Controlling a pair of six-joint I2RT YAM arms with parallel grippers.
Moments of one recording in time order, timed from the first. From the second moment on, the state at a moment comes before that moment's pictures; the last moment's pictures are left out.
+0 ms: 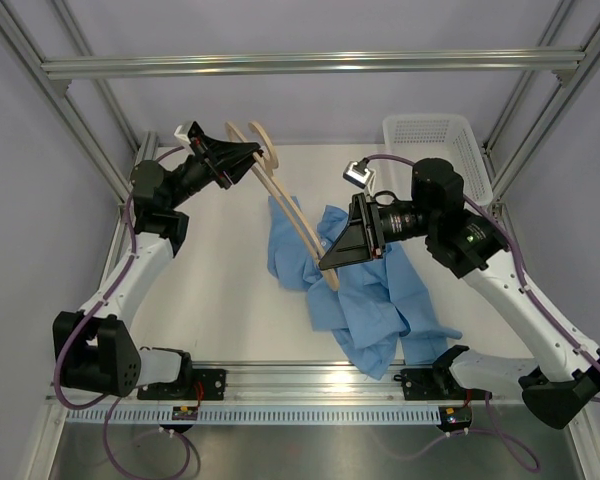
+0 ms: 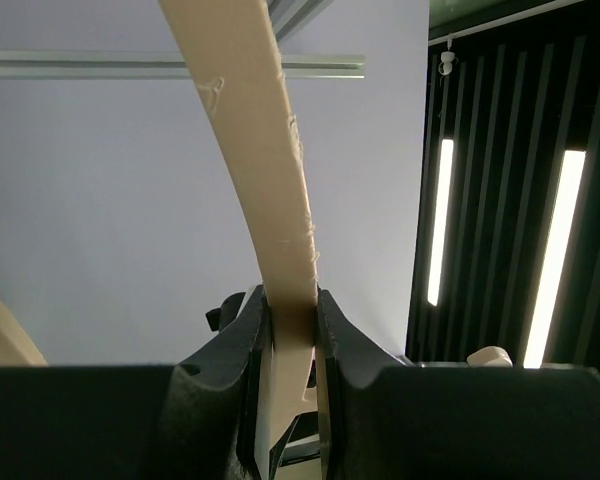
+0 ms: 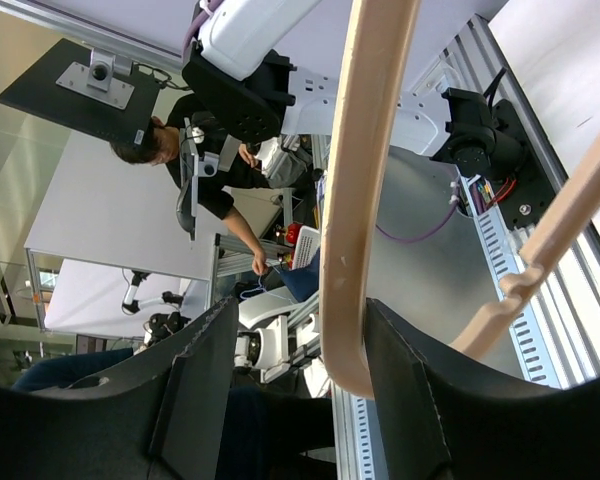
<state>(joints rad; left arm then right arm) -0.16 1.29 1.02 0.66 0.81 -1.99 0.62 1.14 1.34 -0.41 -1.09 0.89</state>
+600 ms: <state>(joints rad) -0.16 1.31 1.02 0.71 0.80 -2.03 0.63 1.10 1.27 -0.28 -1.04 0.97</state>
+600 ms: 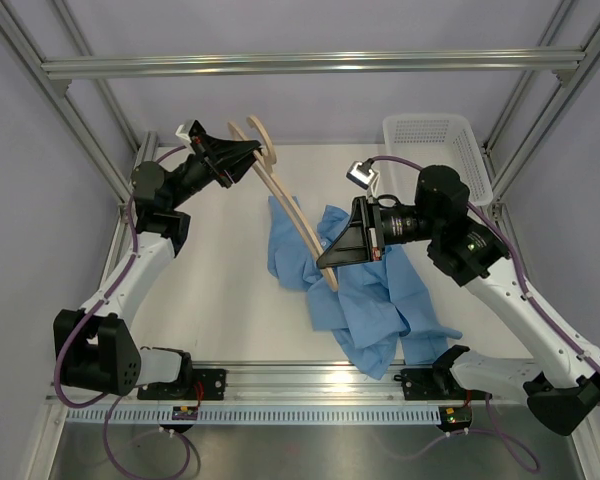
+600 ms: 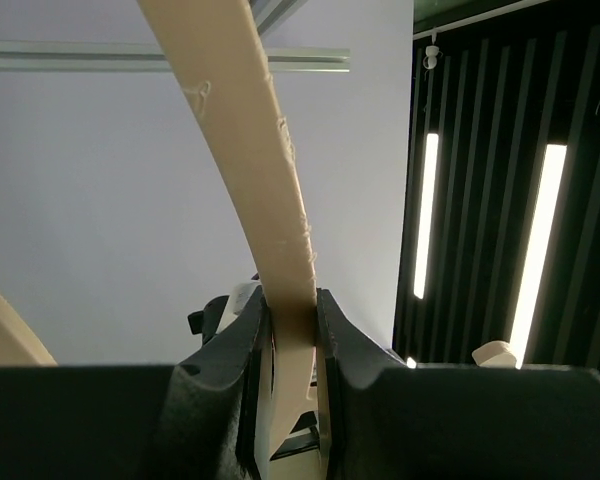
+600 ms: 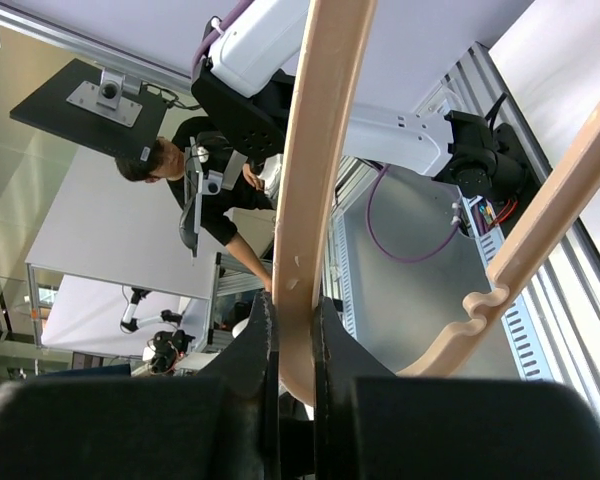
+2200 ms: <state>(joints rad) -0.18 0.67 1.19 -1.03 -0.08 -0.57 0.69 1.66 1.75 -0.09 -0.72 1.06</state>
